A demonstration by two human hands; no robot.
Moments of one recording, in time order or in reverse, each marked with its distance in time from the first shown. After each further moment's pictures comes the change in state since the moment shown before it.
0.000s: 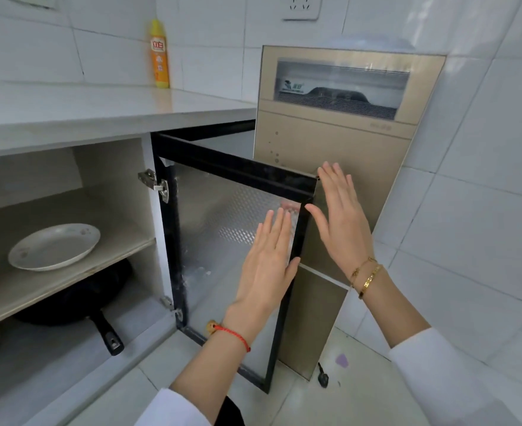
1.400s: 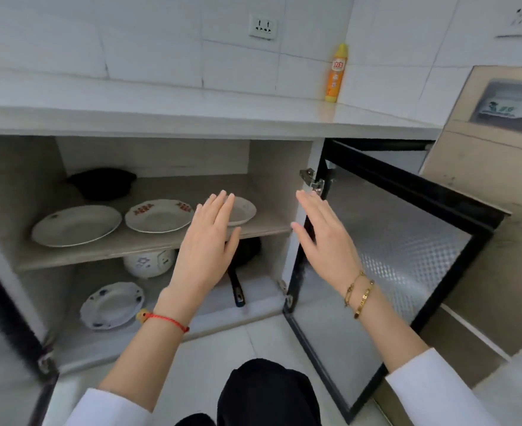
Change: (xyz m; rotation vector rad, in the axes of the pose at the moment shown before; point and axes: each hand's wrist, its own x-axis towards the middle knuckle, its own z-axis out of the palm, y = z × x) left_hand -0.161 -0.170 -0.207 0.332 0.222 -0.492; right_hand 0.000 -0.236 0.043 0.671 -0.270 -0.334
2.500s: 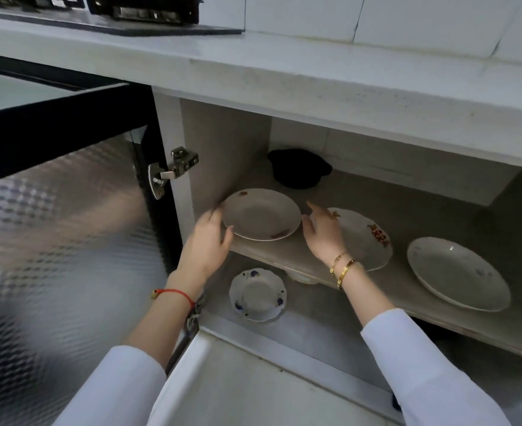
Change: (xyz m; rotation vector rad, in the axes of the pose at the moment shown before) left_hand -0.024 -0.341 -0.032 0.247 0.050 -0.818; right_hand 0.216 -0.168 0.391 0.486 -0.573 -0.075
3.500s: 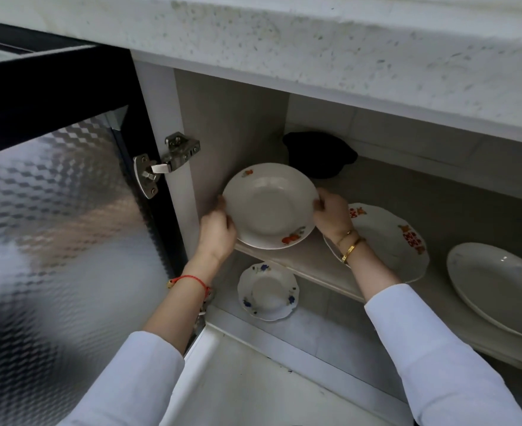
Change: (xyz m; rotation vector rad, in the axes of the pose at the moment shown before) left_hand 0.049 -0.018 0.035 -0.162 -0.044 -0.243; right_hand 0.072 0.014 0.035 0.135 -0.014 0.011
